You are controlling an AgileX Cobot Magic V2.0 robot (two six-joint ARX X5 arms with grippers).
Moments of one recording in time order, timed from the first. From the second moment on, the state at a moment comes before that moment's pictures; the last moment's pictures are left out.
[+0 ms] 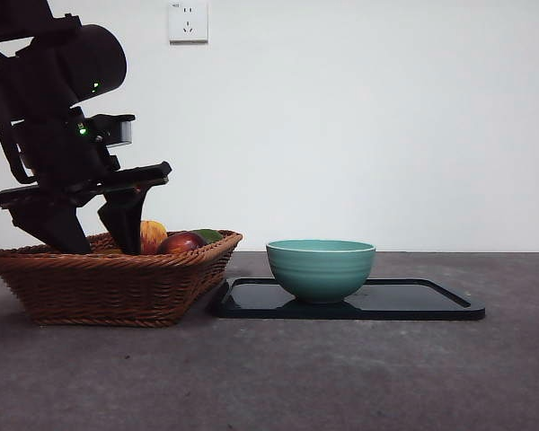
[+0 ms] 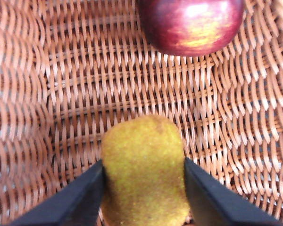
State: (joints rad) left arm -0.36 1.66 1.08 -0.43 0.03 -0.18; right arm 0.48 0.52 0.84 -1.03 -0.34 0.15
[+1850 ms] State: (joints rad) left arm -0.37 0.85 1.08 -1.03 0.50 0.06; right arm 0.48 0.52 0.84 -0.98 -0.31 0.22
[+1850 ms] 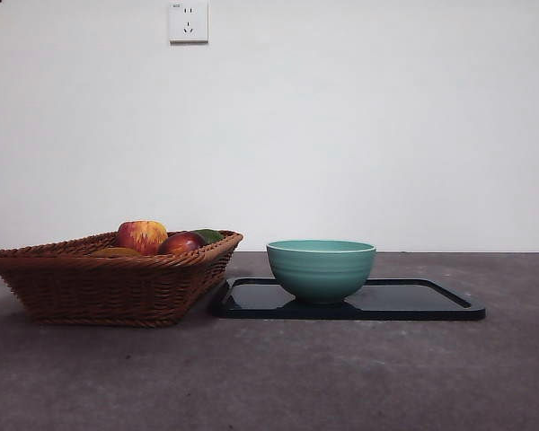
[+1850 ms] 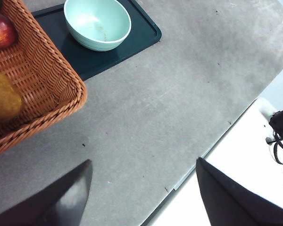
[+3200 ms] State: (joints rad) left arm -0.37 0.85 1.08 -1.03 0.50 0.06; right arm 0.34 1.63 1.38 -0.67 -0.20 0.21
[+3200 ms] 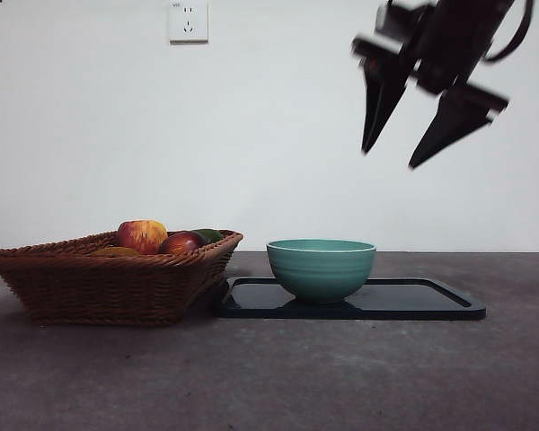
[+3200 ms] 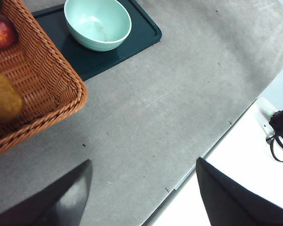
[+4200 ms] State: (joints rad) left arm -0.37 0.85 1.08 -1.04 0.50 0.06; right arm 0.34 1.90 1.38 -0.51 -0.20 0.21
